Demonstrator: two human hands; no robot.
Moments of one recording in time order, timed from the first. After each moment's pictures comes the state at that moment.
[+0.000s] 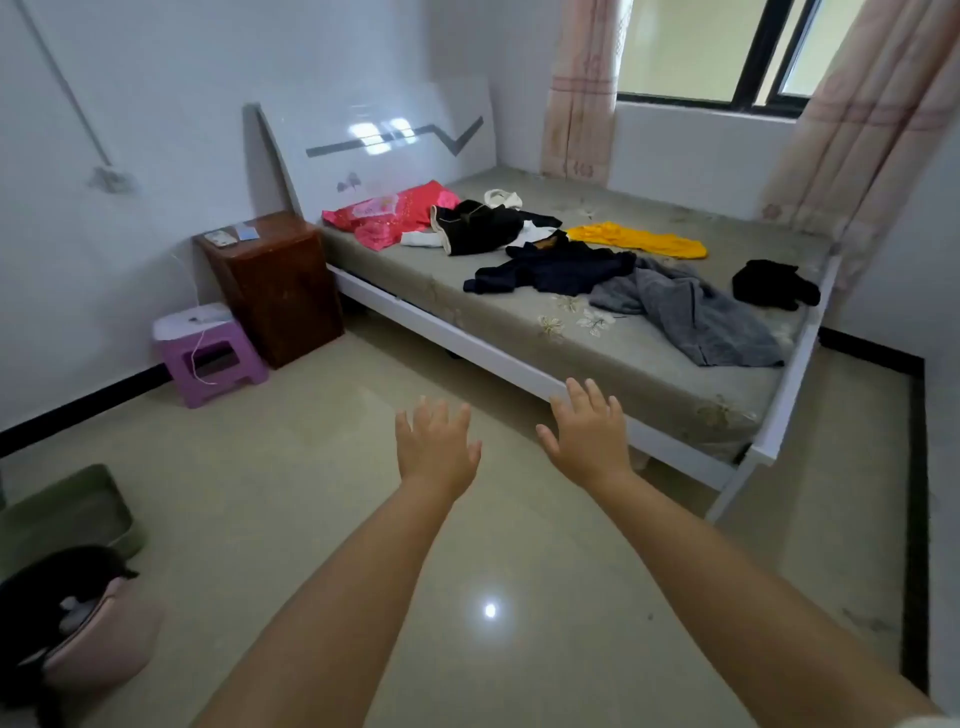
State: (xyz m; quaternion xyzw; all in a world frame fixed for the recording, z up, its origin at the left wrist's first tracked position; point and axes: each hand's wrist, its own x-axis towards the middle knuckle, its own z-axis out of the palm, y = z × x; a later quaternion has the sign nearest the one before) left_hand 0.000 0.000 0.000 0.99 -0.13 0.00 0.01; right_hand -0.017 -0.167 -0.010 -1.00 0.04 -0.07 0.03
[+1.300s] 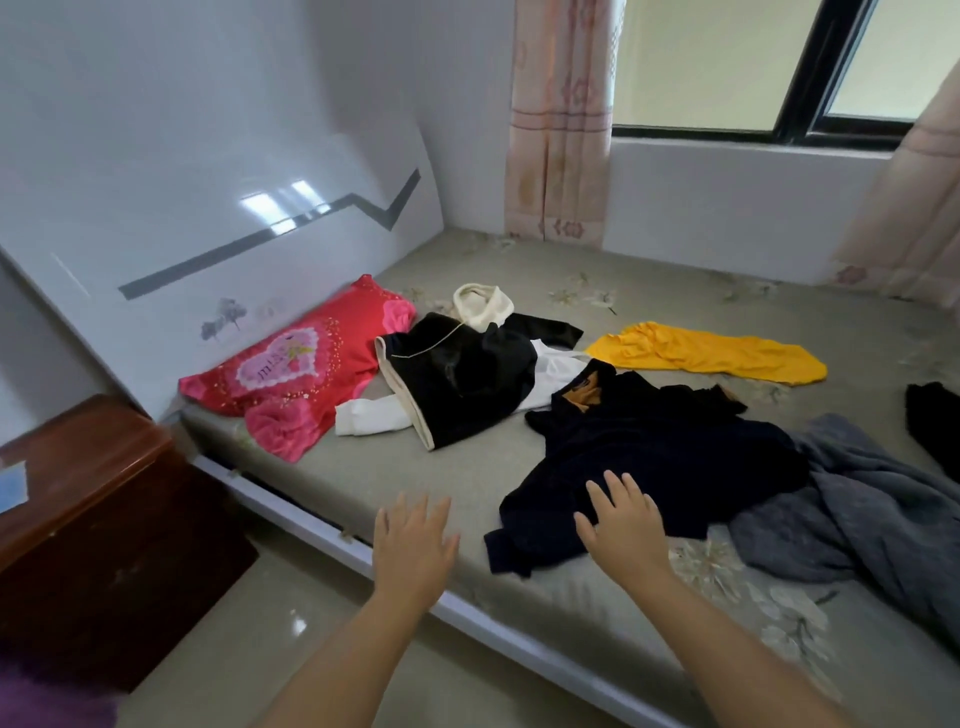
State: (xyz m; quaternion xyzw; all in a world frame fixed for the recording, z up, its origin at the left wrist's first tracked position) left_hand 0.952 -0.068 -0.071 0.97 -0.22 -0.05 0.02; right_hand 0.880 -0.283 -0.090 -0.98 0.21 0.00 0.06
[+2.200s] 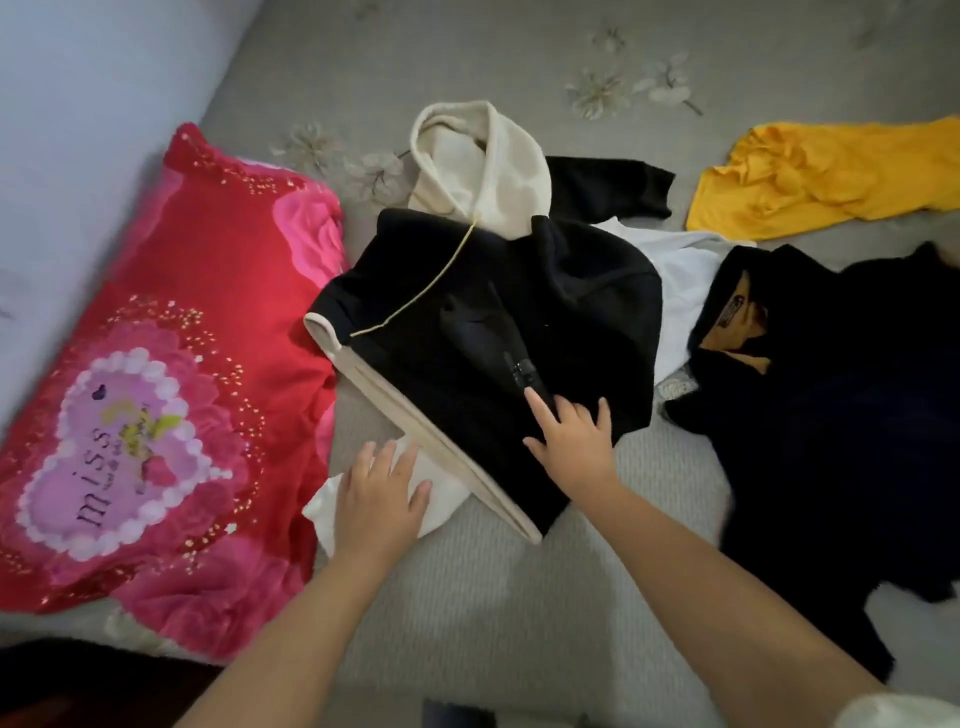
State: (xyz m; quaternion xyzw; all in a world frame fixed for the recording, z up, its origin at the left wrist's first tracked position) left_hand 1.524 -0.090 -0.264 0.91 -0.38 -0.19 0.02; right_hand 1.419 -0.281 -0.289 -0.95 0.29 0.05 0.09
